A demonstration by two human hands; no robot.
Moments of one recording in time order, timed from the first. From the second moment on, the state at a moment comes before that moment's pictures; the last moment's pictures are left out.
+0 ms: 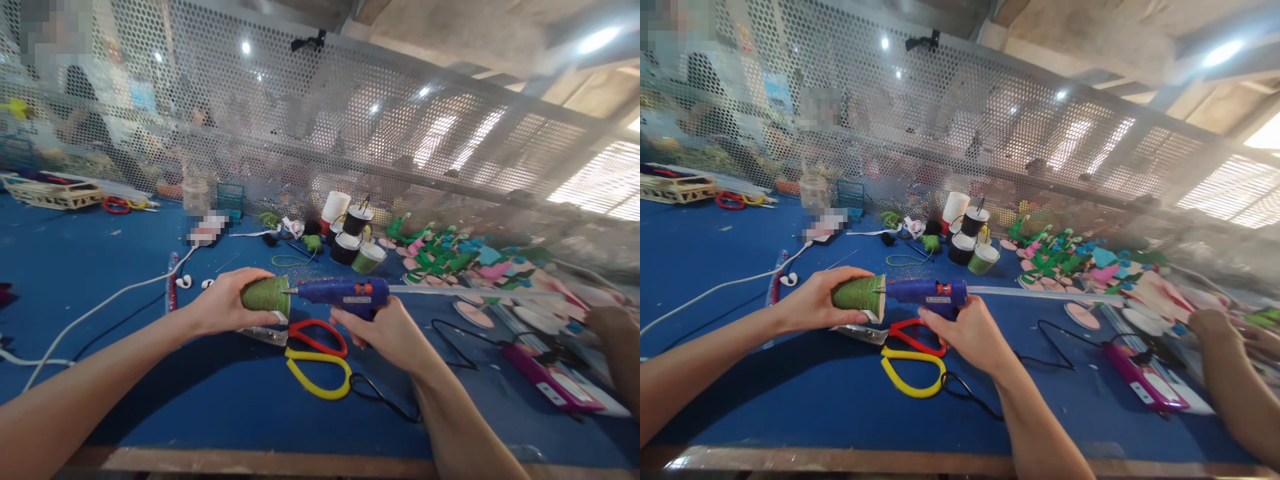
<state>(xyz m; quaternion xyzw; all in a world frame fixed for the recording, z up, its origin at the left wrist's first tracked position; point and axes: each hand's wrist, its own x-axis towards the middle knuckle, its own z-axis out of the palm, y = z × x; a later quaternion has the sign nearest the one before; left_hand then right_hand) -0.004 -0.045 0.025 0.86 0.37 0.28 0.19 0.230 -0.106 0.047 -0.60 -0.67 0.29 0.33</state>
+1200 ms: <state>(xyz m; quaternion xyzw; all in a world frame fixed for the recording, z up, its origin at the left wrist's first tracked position) -0.004 -0.045 0.022 0.86 0.36 0.31 0.18 0.232 -0.107 0.049 -0.58 -0.67 0.30 0.35</state>
